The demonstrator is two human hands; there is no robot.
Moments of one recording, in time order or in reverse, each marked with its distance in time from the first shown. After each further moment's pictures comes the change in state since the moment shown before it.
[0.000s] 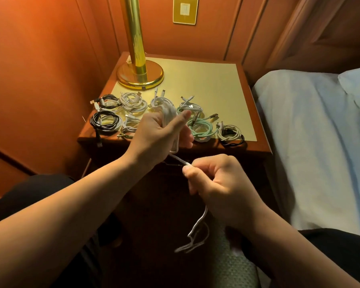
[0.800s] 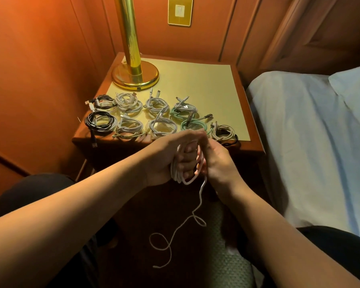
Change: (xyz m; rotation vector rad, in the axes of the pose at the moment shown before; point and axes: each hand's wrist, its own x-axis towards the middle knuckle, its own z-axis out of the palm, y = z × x) left_hand -0.006 -0.003 0.023 -0.475 -0.507 -0.519; right_hand 0.034 0.065 0.008 0.431 0.149 0.300
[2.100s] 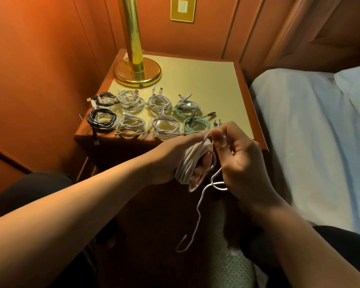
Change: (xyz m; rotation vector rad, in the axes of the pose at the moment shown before) left_hand 0.003 -0.005 -0.007 0.261 -0.095 -0.014; right_hand -0.023 -0.032 -0.021 -0.434 0.148 -0.462
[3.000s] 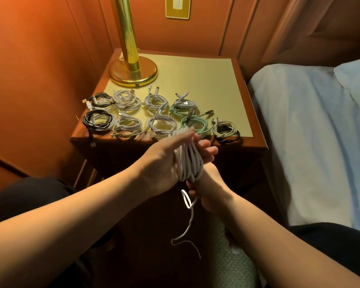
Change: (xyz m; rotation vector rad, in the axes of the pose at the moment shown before) left_hand -0.008 -0.009 0.017 -0.587 0.199 0.165; right_hand -0.011 0.020 0.065 0.407 -0.219 0.784
